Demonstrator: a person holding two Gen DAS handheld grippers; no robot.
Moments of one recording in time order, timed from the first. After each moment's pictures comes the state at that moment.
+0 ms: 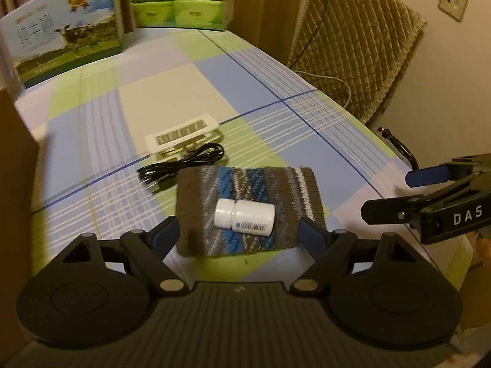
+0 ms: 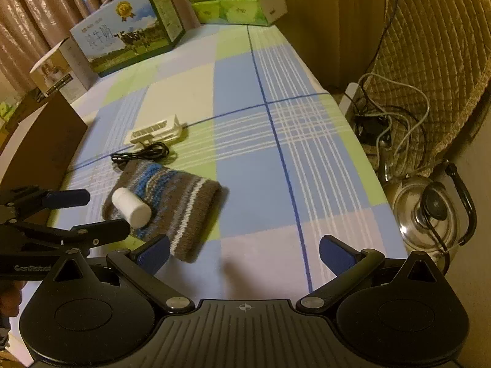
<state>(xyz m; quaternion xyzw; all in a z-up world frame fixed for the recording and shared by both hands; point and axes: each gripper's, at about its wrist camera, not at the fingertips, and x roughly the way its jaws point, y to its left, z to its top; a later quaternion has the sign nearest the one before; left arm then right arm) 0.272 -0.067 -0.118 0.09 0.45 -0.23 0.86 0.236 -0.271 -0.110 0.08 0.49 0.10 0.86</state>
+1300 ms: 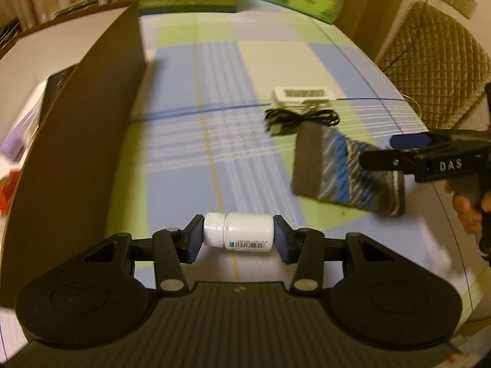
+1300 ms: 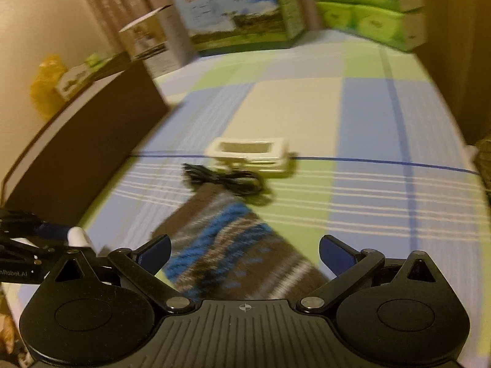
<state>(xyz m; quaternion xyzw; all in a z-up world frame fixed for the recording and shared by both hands) 0.244 0.035 -0.121 0.00 0.49 -0.07 0.87 0.316 -0.200 -0.157 0.02 0.45 0.33 0.83</state>
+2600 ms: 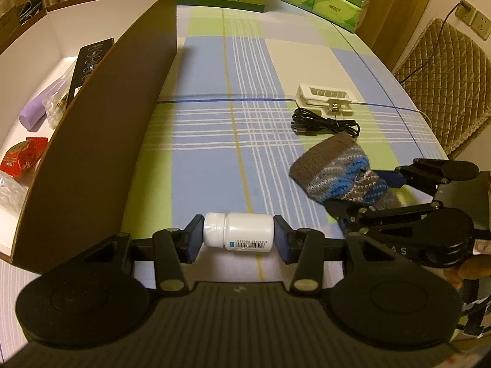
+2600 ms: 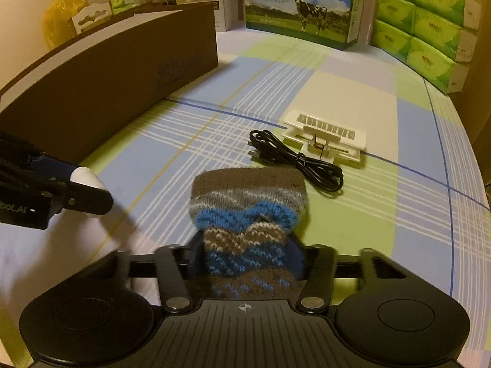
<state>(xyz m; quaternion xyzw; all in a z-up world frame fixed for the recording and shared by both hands) 0.228 0.055 -0.122 -0.04 0.49 -0.05 0.87 0.255 -0.122 -0.168 -0.12 0.43 0.31 0.84</state>
